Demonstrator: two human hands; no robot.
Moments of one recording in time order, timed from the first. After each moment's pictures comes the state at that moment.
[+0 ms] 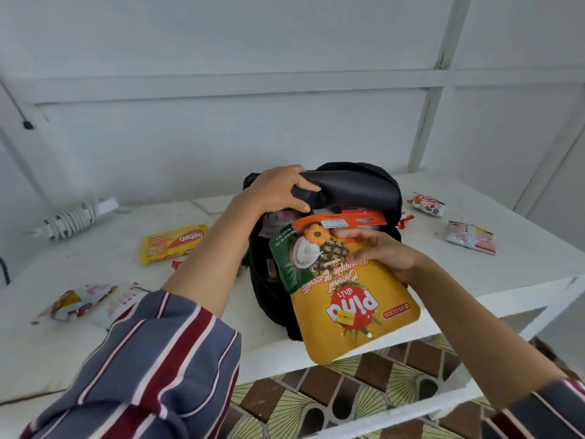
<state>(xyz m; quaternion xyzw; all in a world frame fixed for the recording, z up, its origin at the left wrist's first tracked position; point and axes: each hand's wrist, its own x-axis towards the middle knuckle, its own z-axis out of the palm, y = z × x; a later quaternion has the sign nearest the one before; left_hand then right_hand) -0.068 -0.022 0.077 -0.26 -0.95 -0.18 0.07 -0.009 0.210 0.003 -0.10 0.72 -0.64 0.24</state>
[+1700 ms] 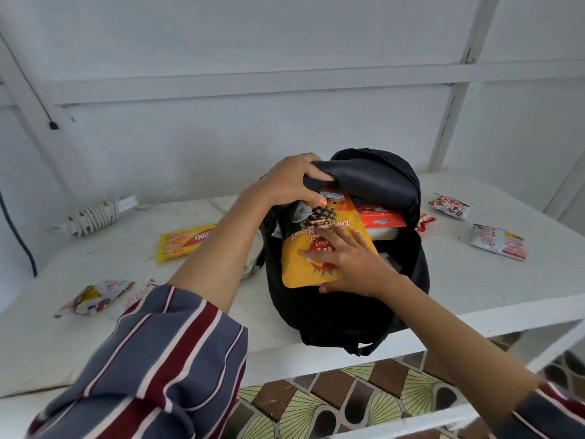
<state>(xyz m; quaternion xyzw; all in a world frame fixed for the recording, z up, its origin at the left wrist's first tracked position) -0.061 -0.026 0.089 -0.25 -0.92 -0.30 0.07 -0.011 0.147 -0.019 -0.32 0.95 0.00 -0.03</state>
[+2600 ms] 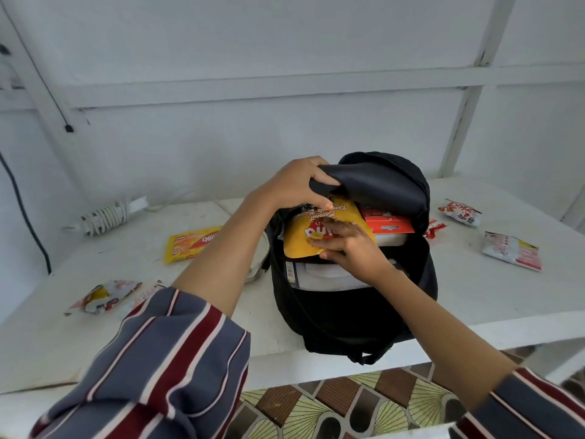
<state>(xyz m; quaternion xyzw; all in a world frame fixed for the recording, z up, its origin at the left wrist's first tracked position) -0.058 -0.024 0.095 -0.25 -0.92 -0.28 0.08 -0.052 0.142 -0.032 -0.32 0.92 -0.20 -0.14</state>
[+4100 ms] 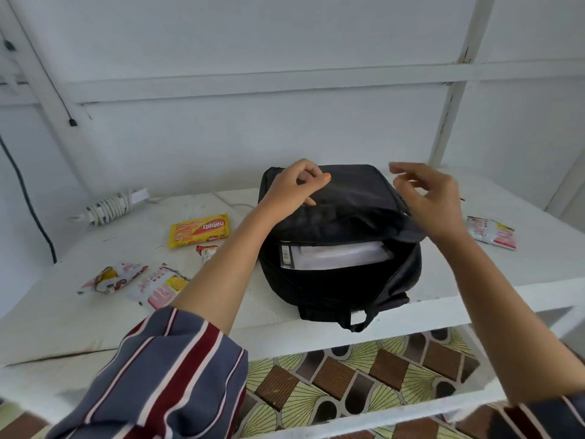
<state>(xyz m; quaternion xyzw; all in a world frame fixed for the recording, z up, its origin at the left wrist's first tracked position) -0.005 -0.013 0.070 -0.13 -0.86 -0.49 0.08 0.018 0.208 0.059 -0.14 0.80 -0.51 -0.29</state>
